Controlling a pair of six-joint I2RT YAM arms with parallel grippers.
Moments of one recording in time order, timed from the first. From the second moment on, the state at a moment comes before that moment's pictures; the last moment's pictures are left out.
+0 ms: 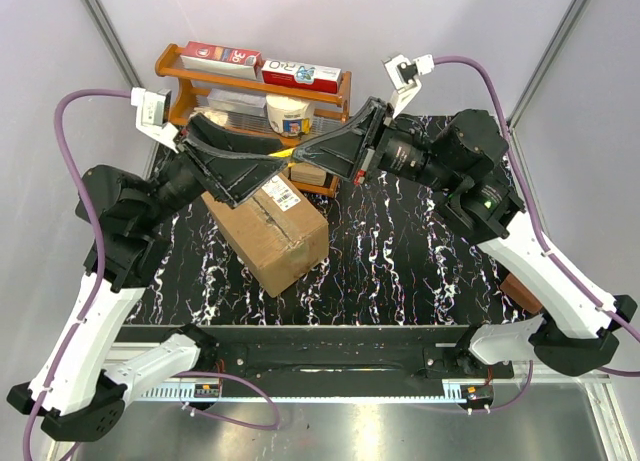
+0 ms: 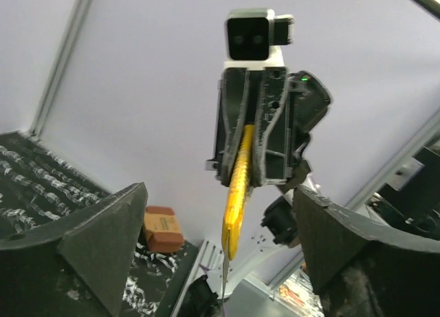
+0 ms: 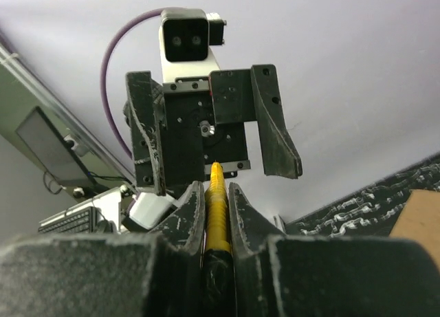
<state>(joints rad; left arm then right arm) -0.51 0.92 1.39 0.03 0.57 -0.88 0.86 1.31 1.71 -0.01 -0.48 0.76</state>
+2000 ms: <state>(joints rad) 0.18 1.16 0.91 -0.40 0.33 -0.60 0.91 1.92 1.77 -0.06 0.05 0.15</state>
